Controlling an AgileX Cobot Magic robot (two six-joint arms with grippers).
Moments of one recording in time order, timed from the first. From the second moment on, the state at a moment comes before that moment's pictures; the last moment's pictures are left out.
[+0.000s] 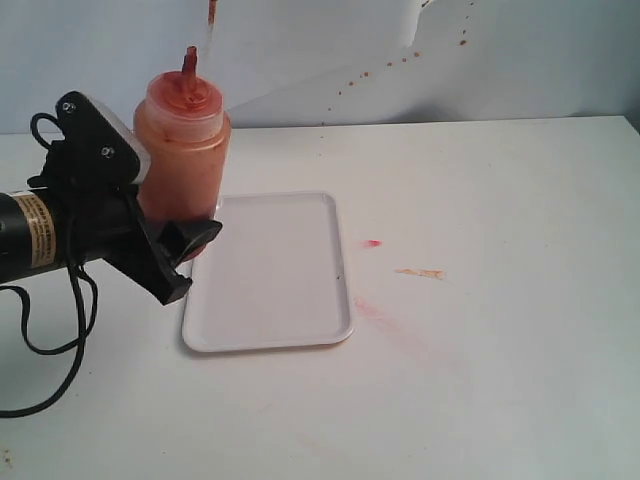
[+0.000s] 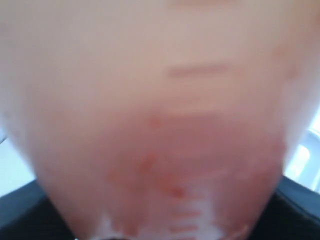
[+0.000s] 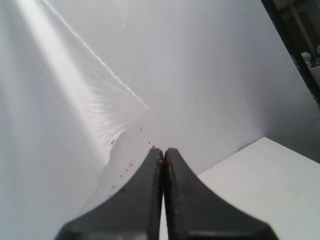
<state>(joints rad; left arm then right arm) -0.35 1.44 -0.64 0.89 -0.28 -0.40 -0.08 0.00 0.00 0.56 -0.09 -0.07</state>
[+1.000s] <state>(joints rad) -0.35 1.68 -0.74 0.43 -0.39 0.37 0.50 0.37 -0.31 0.46 -0.02 -0.07</state>
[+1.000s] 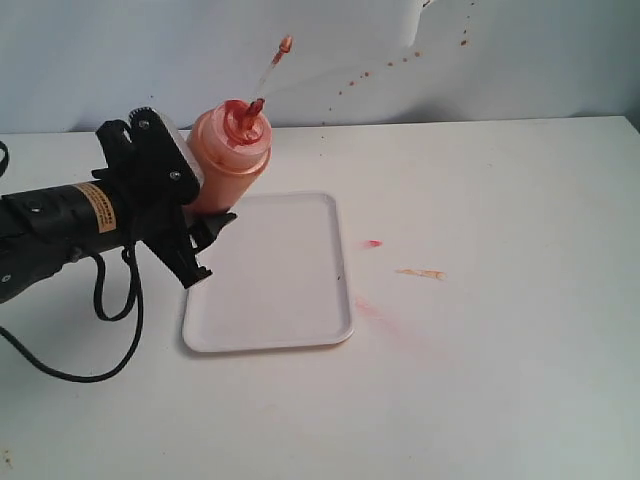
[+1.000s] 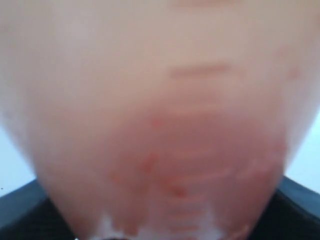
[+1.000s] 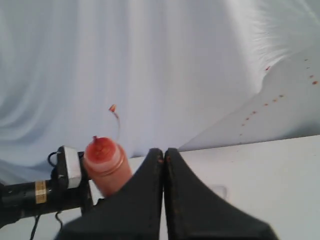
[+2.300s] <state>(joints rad) -0.35 1.70 -0.75 0.10 -0.38 0.87 0.67 1.48 -1.08 0.00 0.43 -0.24</state>
